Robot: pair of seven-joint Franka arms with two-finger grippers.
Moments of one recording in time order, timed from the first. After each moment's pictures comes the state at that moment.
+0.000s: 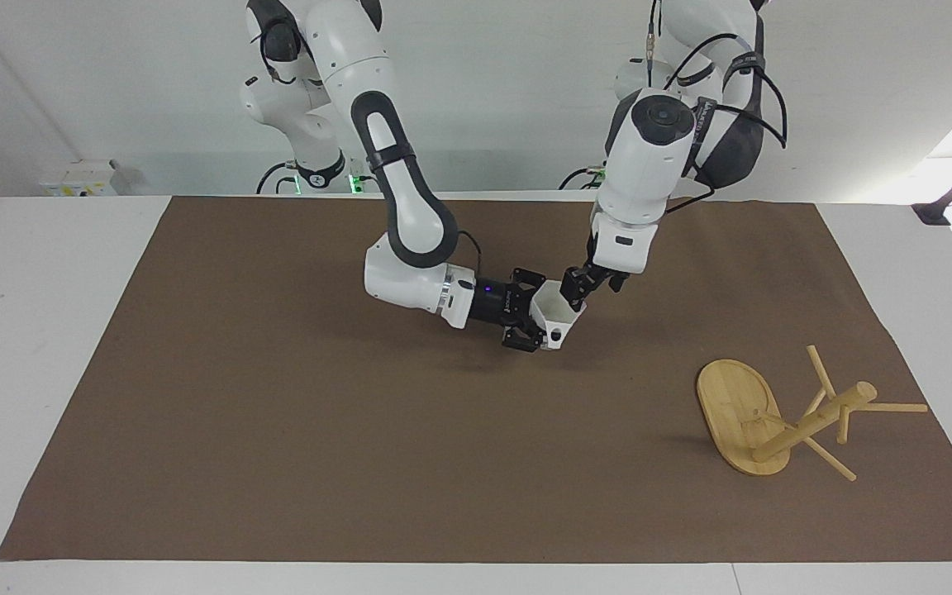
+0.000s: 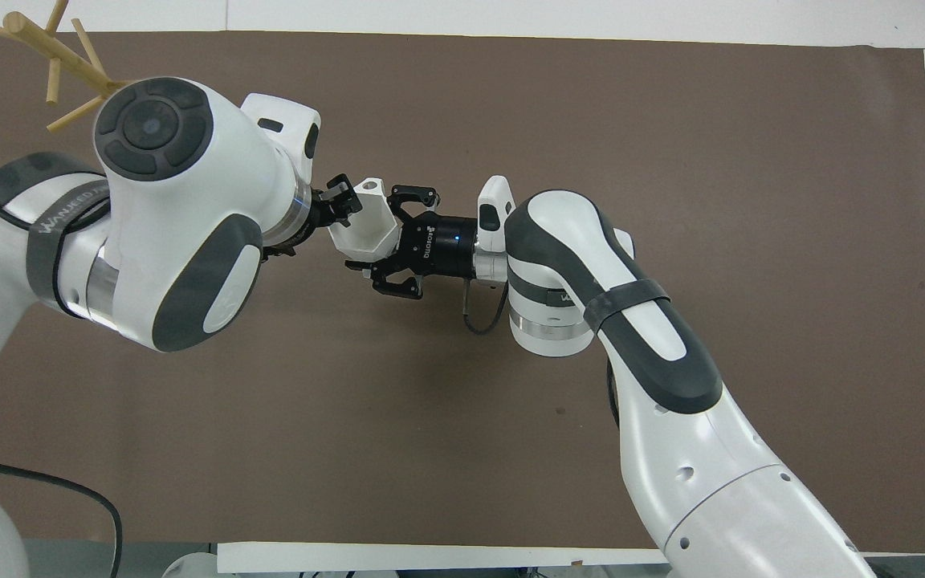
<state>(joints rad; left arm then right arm) -0.65 0.16 0.09 -1.76 -0.03 1.94 -0.93 0.63 0.47 -0.09 -1.84 1.93 2.21 -2.22</state>
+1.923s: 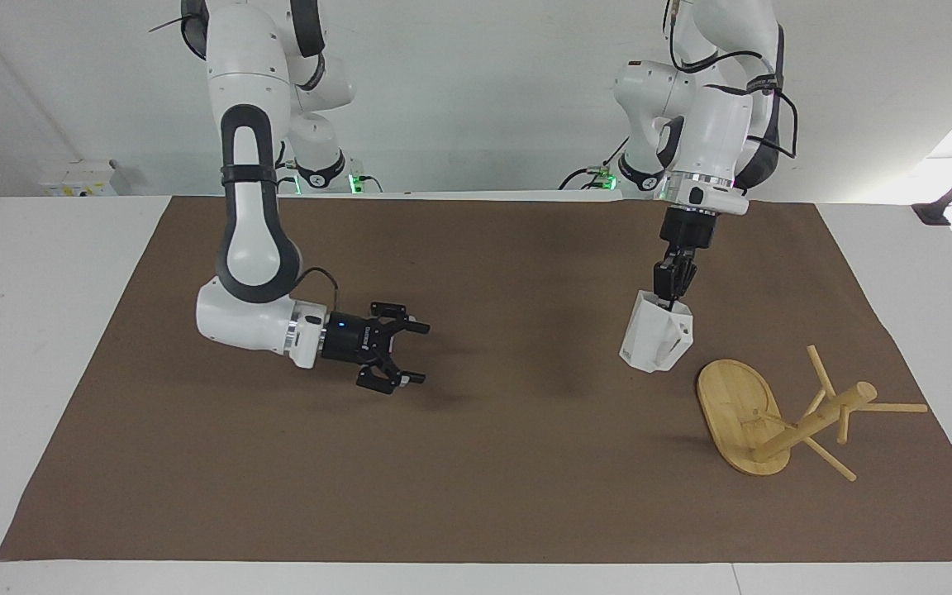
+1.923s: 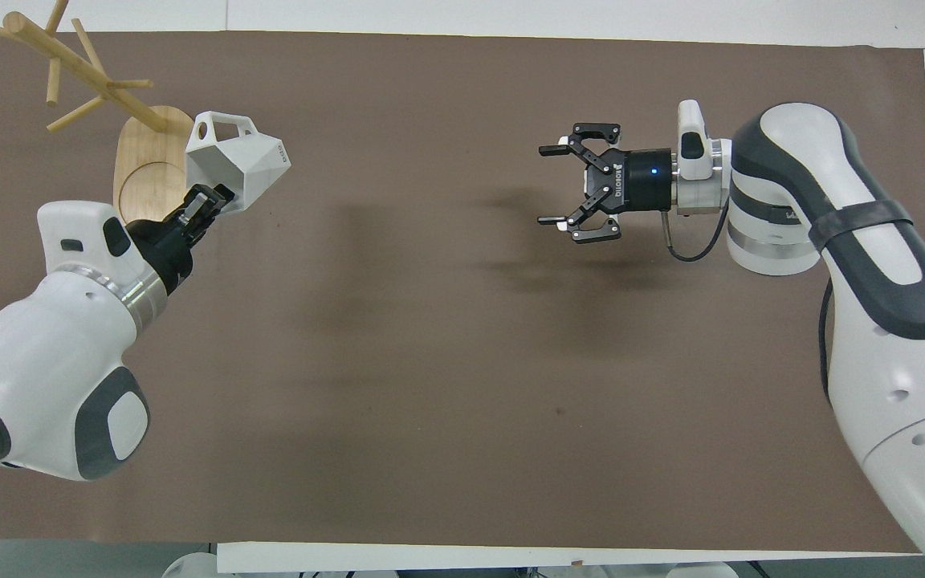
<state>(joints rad) -0.49 -0.21 0.13 -2.56 -0.05 3.21 -0.99 0.16 0.41 -0.10 -1.83 1.30 1.89 -2.19</state>
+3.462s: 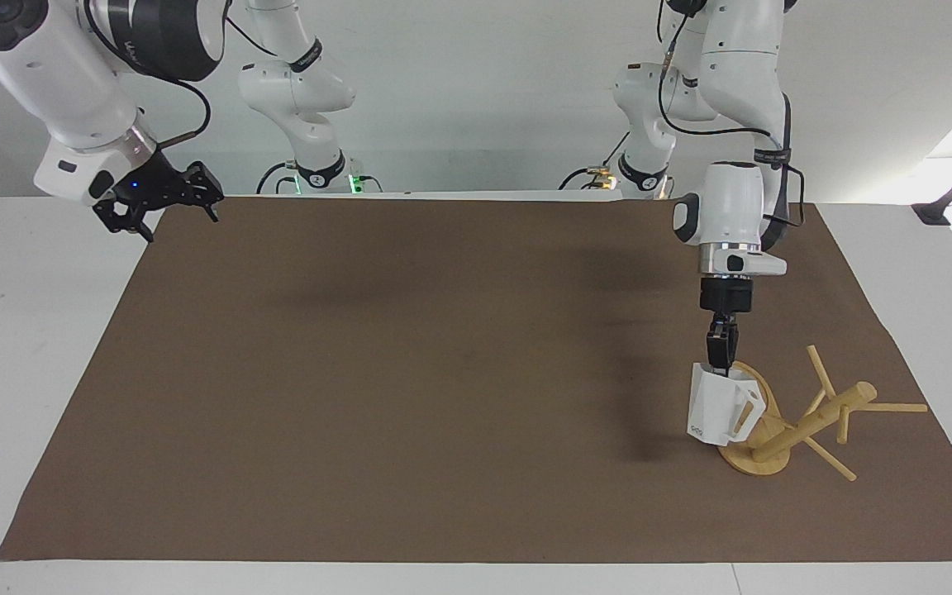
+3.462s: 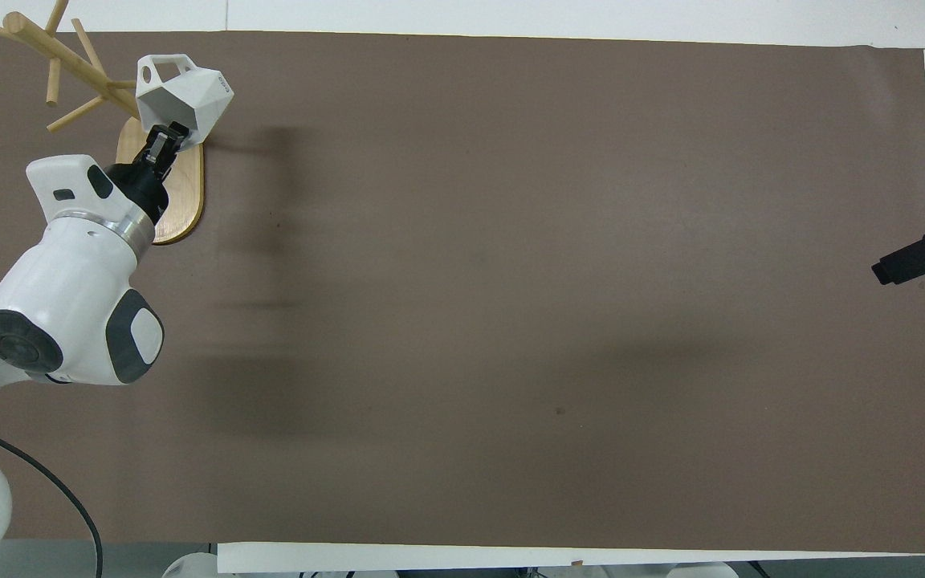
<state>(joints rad) -0.34 0.17 0.13 -2.33 -0.05 3.42 -0.99 0.03 -0.01 -0.14 -1.61 -0.05 1.42 -0.36</state>
